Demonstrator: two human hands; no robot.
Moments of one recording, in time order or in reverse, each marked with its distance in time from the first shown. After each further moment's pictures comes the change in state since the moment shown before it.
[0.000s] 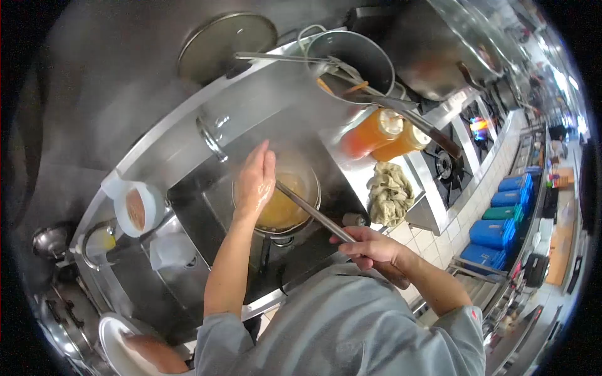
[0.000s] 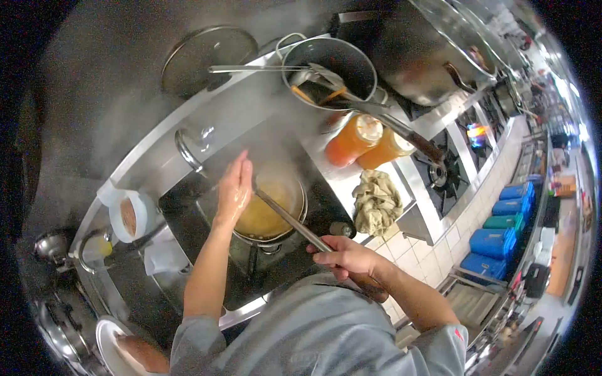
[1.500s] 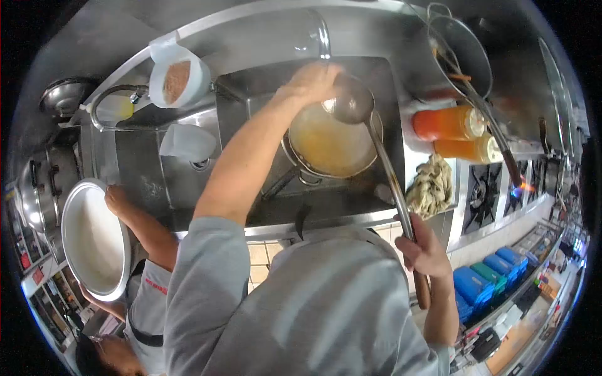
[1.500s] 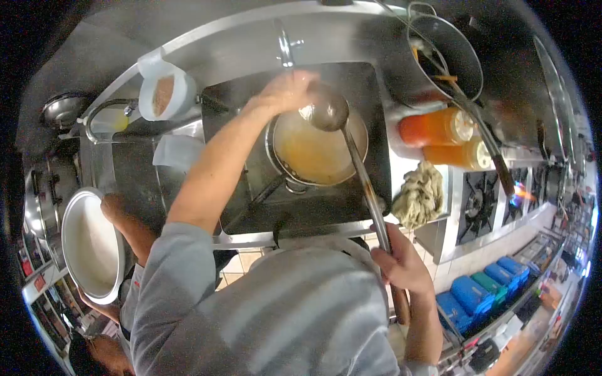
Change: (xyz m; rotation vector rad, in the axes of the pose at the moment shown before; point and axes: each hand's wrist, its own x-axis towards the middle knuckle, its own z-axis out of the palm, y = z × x) left_hand 0.040 -0.018 -0.047 0.369 -0.523 -0.112; right_hand -0.053 0.003 0.029 -0.576 0.299 -0.089
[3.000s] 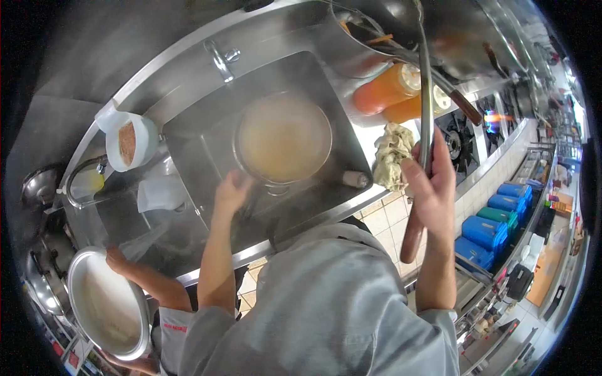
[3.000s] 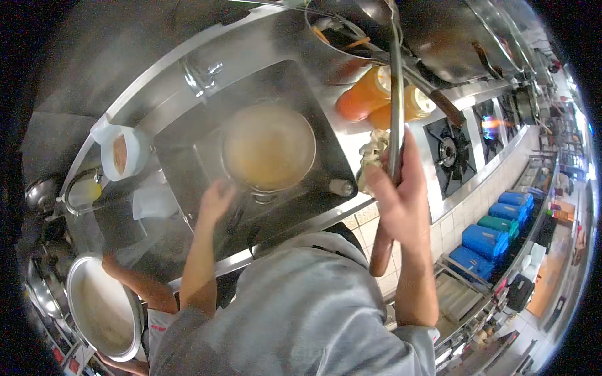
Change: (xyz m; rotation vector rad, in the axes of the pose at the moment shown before) left_hand -0.169 -0.090 0.143 -0.211 0.193 -0.469; right_hand 0.002 -0.033 -0.026 0.106 0.722 -0.593
